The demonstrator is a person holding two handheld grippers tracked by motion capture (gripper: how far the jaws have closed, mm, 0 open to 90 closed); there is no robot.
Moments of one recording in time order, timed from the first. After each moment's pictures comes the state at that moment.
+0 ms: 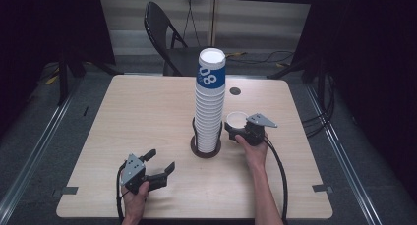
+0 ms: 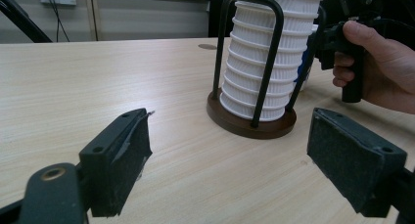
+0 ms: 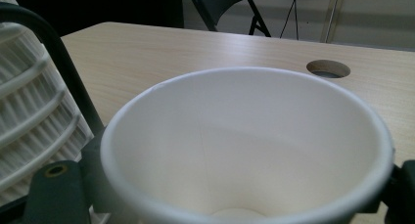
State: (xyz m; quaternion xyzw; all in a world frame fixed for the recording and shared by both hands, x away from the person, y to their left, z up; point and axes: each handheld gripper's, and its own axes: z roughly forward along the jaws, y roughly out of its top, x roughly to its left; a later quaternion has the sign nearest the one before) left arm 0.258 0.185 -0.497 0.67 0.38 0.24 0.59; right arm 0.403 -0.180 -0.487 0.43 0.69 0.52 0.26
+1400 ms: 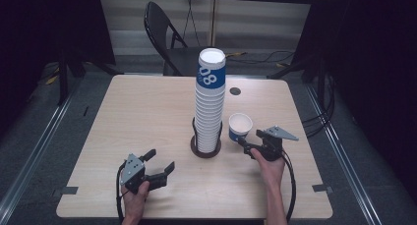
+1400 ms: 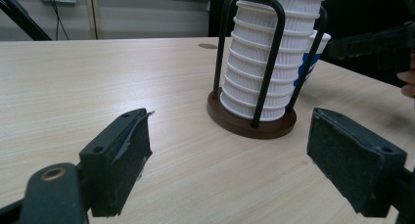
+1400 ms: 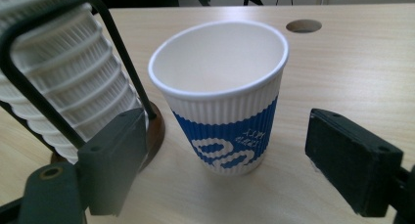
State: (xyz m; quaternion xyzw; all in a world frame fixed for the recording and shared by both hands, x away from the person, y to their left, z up) left arm 0.259 0.185 -0.497 0.67 0.39 0.24 0.59; right arm 0.341 -0.218 -0.467 0.48 0.68 0.50 0.22
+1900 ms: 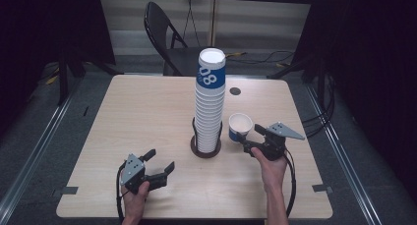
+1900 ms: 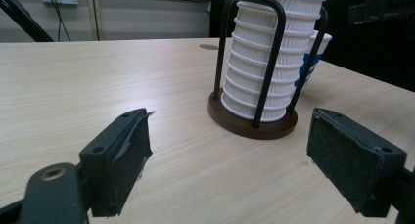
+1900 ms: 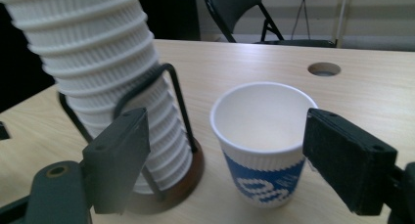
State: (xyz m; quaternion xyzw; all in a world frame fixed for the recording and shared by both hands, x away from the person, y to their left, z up) left arm 0.258 0.185 -0.497 0.67 0.39 0.24 0.59; right arm 0.323 -0.206 -0.425 0.44 0.68 0.54 0.22
